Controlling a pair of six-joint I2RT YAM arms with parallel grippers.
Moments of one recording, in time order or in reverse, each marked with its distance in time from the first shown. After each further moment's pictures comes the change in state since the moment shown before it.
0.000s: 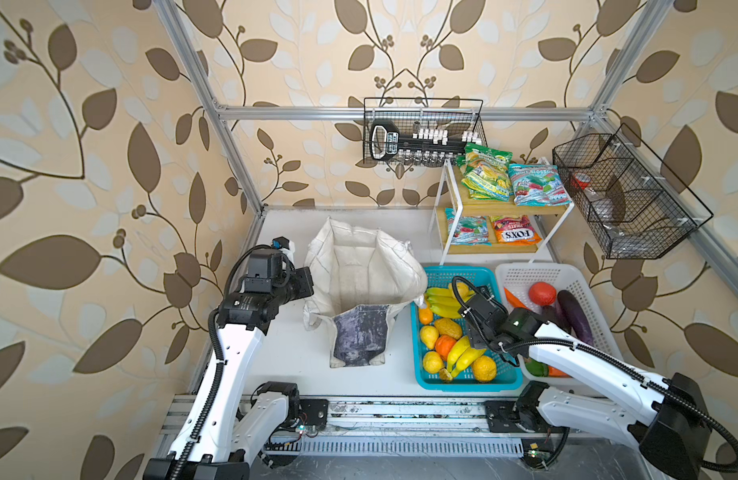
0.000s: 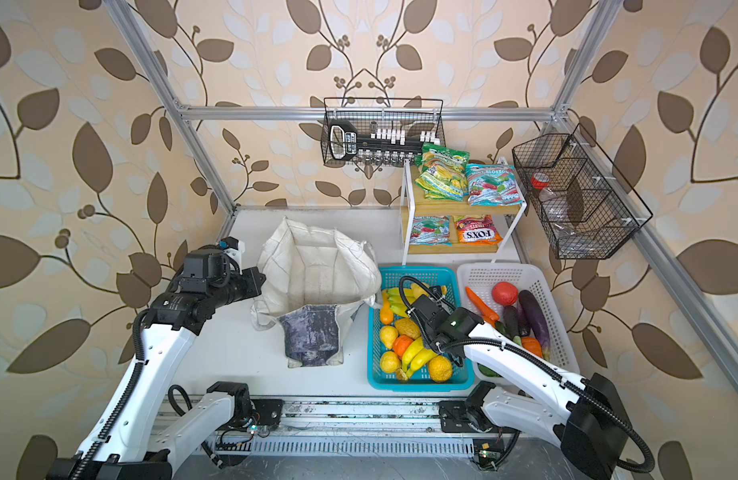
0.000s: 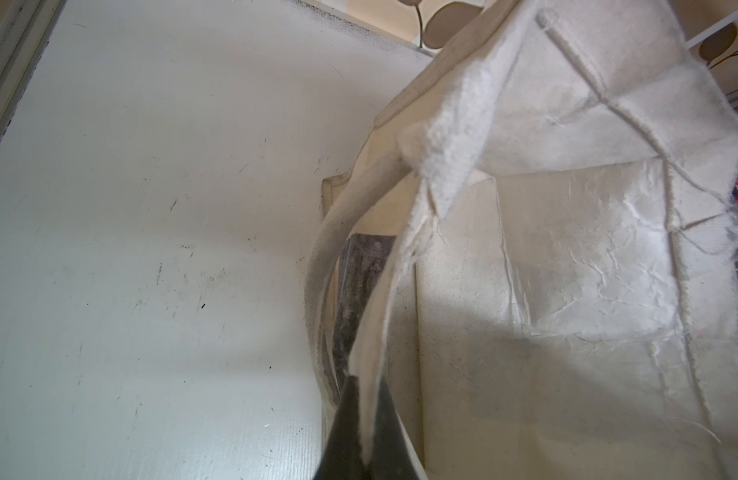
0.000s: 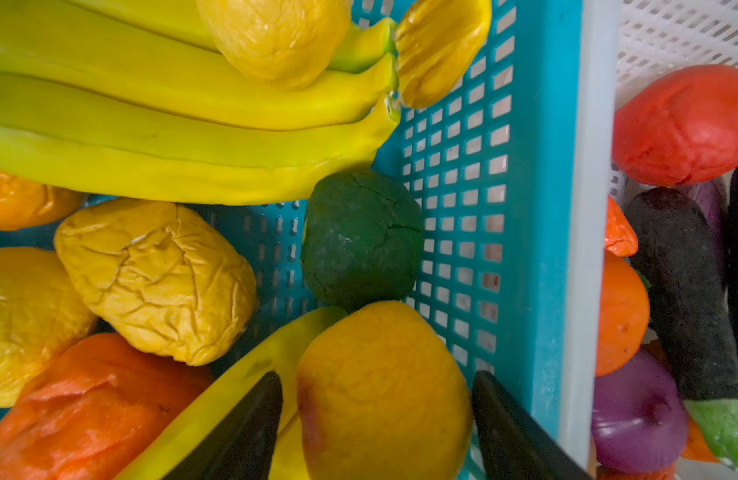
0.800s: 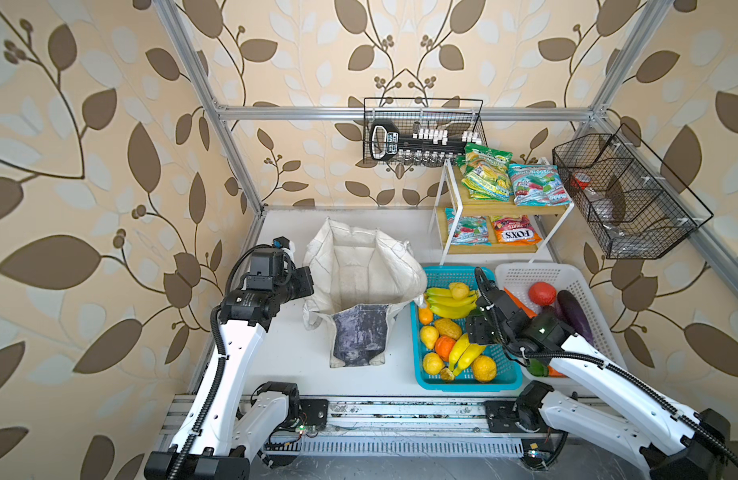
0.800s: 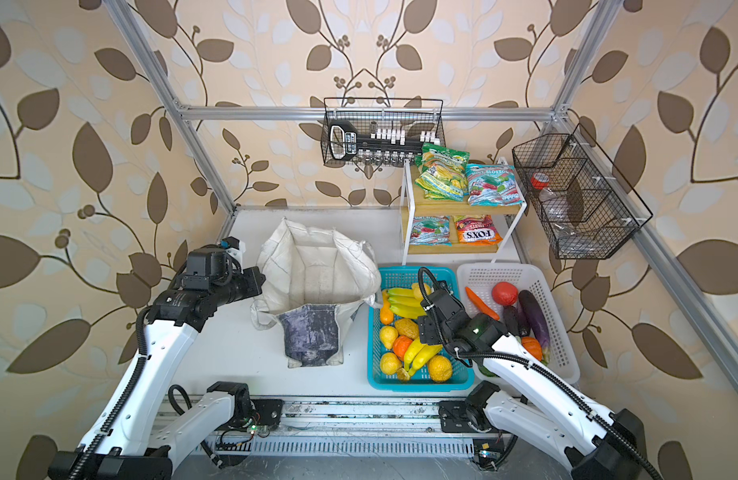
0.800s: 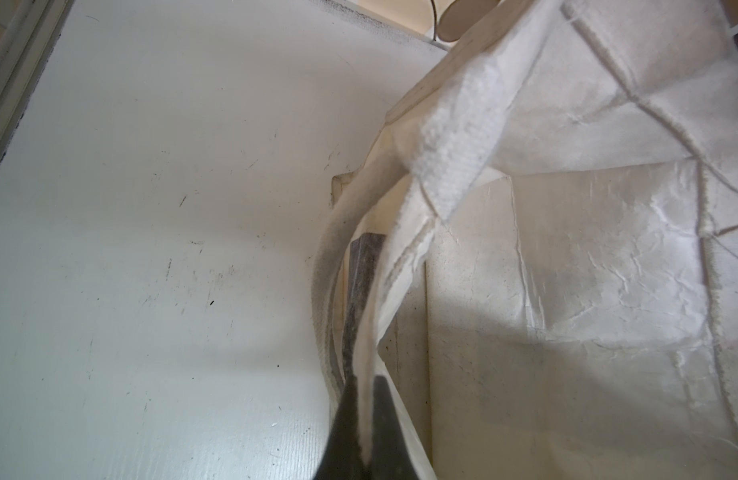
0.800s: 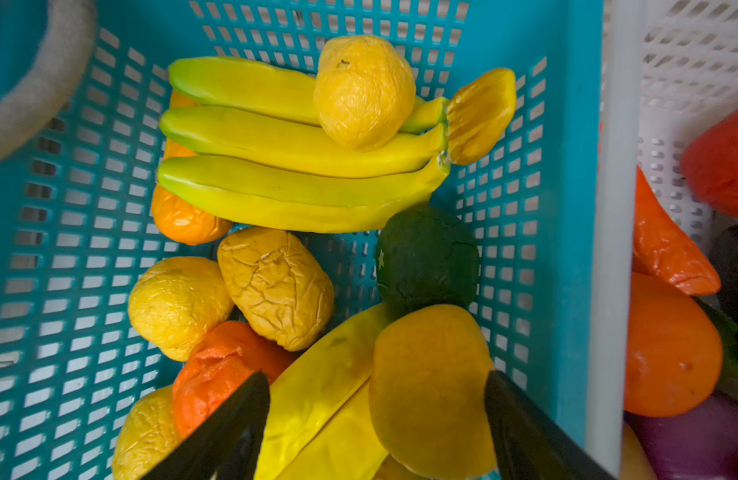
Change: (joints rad) left arm 0.000 0.029 0.000 0.000 -0.023 0.000; right arm -0.078 -0.165 0.000 0.066 -0.165 -0.075
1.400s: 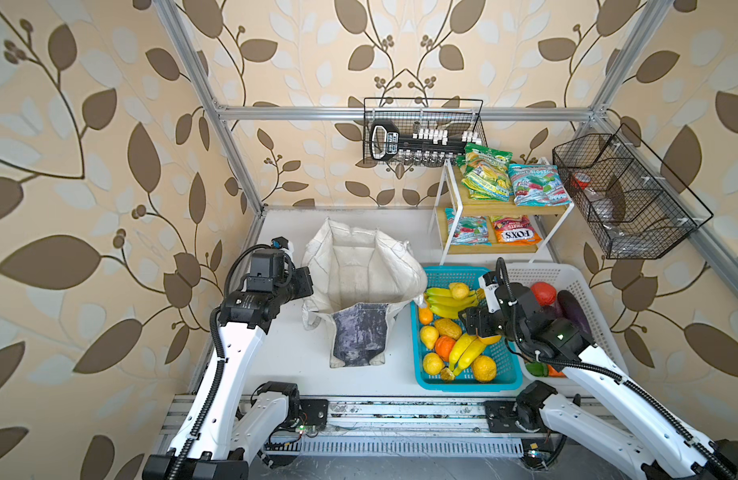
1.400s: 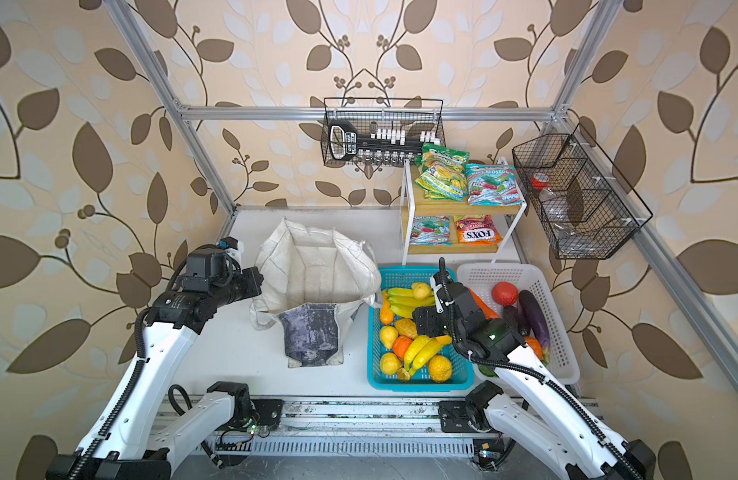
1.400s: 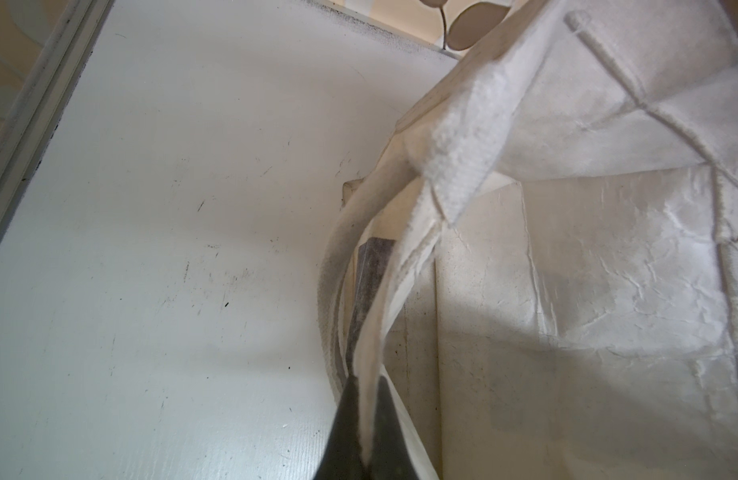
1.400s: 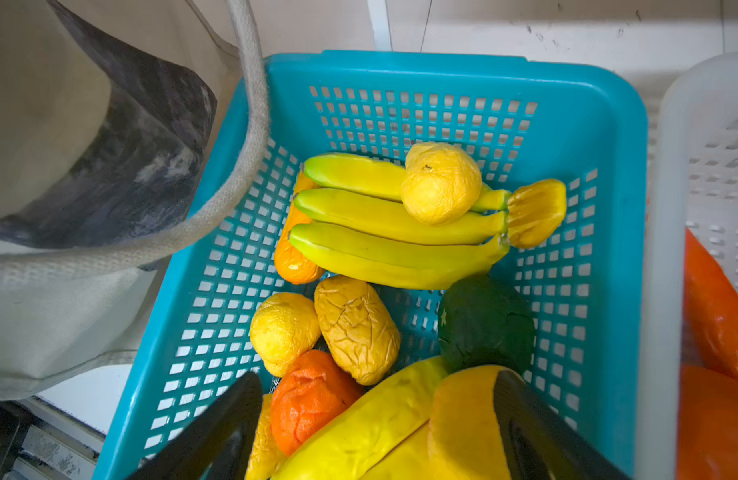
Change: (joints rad) left arm -0.013 -0.018 0.000 -0.002 -0.051 0.000; right arm -0.091 -0.114 0.000 0.132 -0.203 -0.108
